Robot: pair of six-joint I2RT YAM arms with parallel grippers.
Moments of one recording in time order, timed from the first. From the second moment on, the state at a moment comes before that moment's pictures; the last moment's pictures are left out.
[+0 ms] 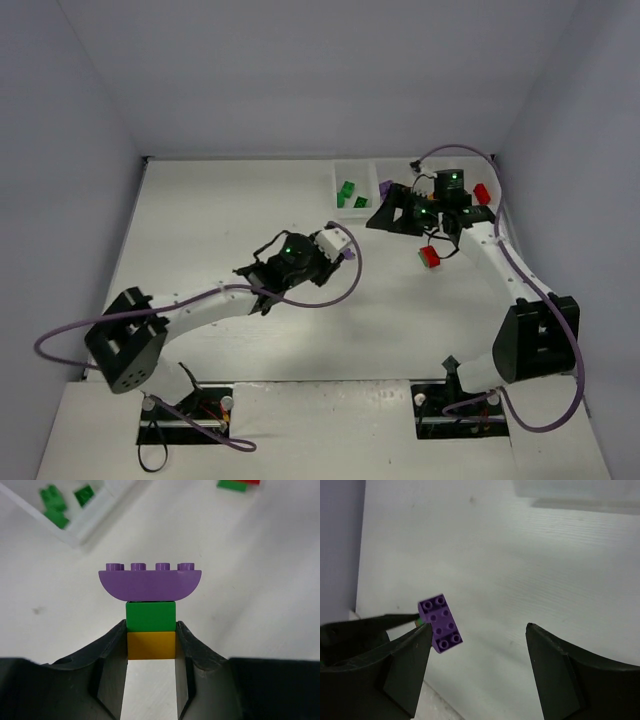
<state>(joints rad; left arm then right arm) -0.88 1.53 0.93 0.11 -0.03 0.09 0.14 1.42 1.11 -0.42 -0.56 0.37</state>
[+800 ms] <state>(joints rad) -0.81 1.13 0.59 0.34 -0.04 0.13 0.47 1.67 1.33 -0.43 -0.80 0.33</state>
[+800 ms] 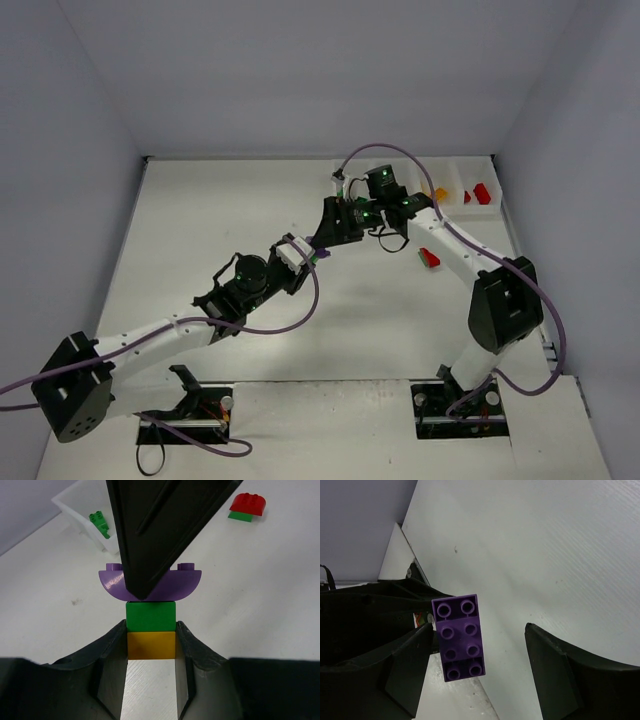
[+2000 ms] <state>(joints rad) -0.76 1.23 0.53 0.37 0.02 0.03 0.25 1.68 1.43 -0.47 -0.63 0.28</state>
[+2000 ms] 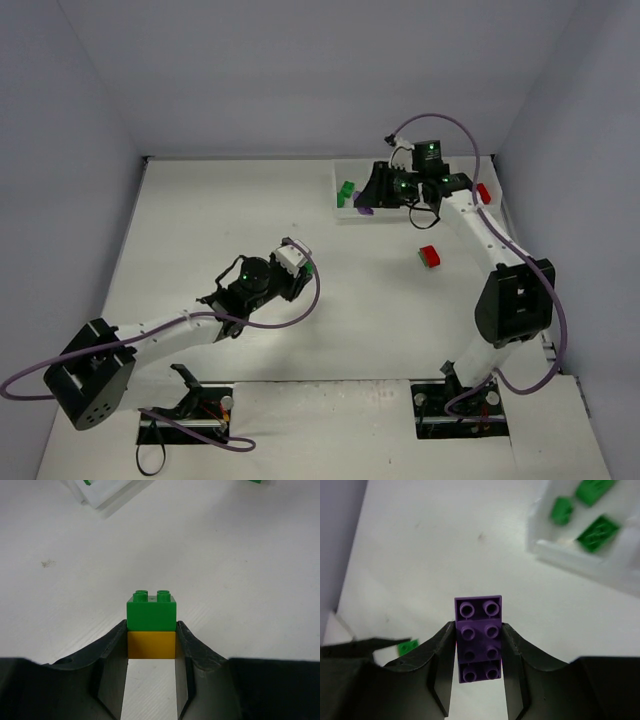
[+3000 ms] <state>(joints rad) -0.71 1.15 0.59 0.37 0.08 0.04 0.13 2.06 1.82 -0.44 -0.15 0.26</state>
